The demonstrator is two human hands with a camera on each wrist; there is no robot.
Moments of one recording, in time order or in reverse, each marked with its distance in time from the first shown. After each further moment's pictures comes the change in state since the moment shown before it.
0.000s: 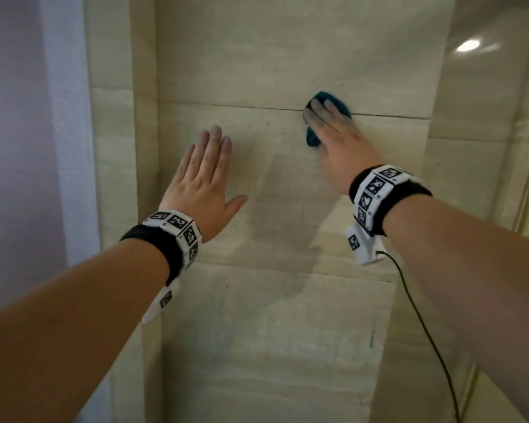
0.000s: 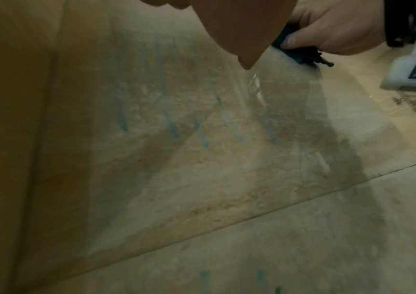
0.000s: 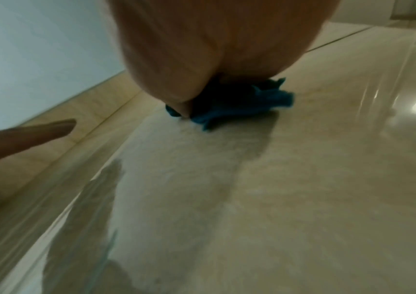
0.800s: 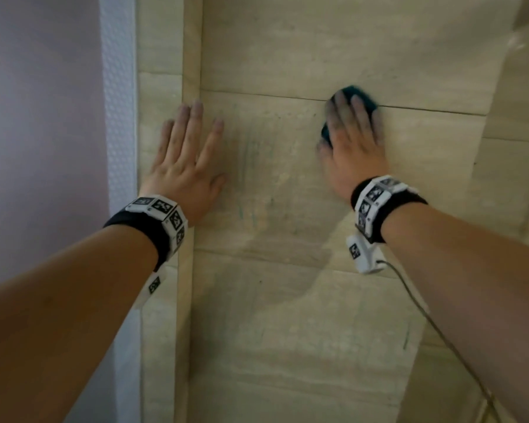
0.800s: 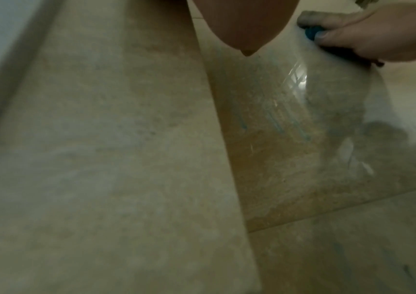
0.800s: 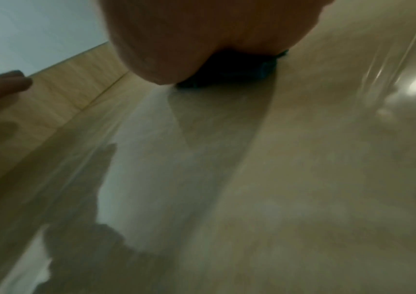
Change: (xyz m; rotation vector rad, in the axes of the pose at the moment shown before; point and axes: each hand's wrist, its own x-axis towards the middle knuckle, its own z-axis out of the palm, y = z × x) left_hand -0.025 -0.089 -0.005 0.037 0.125 -0.006; right_hand 0.014 -0.059 0.049 -0.234 0.159 0.123
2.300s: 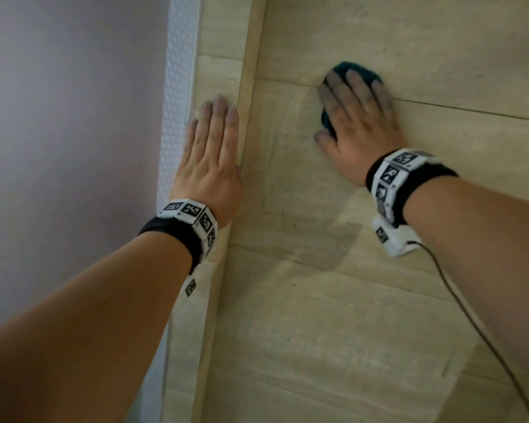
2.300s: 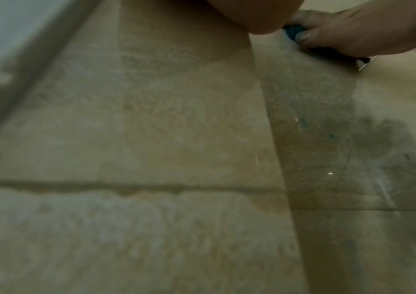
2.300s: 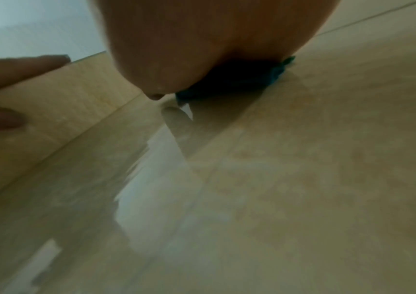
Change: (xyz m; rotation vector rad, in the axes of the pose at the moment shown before) left_hand -0.023 -0.013 0.012 -0.158 0.114 -0.179; right_hand 0.053 -0.057 0.002 -0.047 0.054 -0.272
